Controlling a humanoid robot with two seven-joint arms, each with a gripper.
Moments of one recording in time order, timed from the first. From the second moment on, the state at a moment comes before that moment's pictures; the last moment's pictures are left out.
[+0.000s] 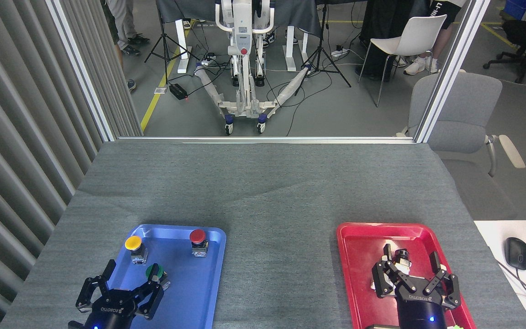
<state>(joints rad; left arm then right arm) 0.10 0.13 0.04 -1.55 -1.40 -0.14 0.16 0.10 0.04 -0.09 -1.62 1.46 0.06 -0.14</state>
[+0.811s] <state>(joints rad) 0.09 0.13 0.04 -1.54 -1.40 -0.15 0.16 0.11 0.04 -0.09 -1.62 1.46 0.06 -0.13</state>
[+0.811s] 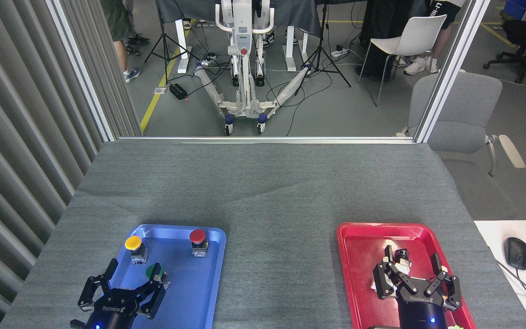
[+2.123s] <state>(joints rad) 0.10 0.14 0.04 -1.53 -1.41 -0.17 0.17 0.11 0.04 -0.09 -1.62 1.46 0.06 -0.14</state>
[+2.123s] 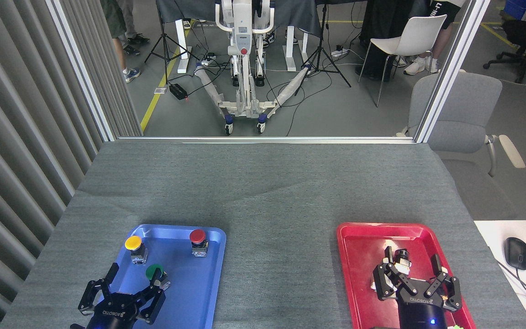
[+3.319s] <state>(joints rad) 0.10 0.14 0.04 -1.50 -1.41 -0.17 0.16 0.11 0.04 -0.09 -1.62 1.46 0.06 -0.13</state>
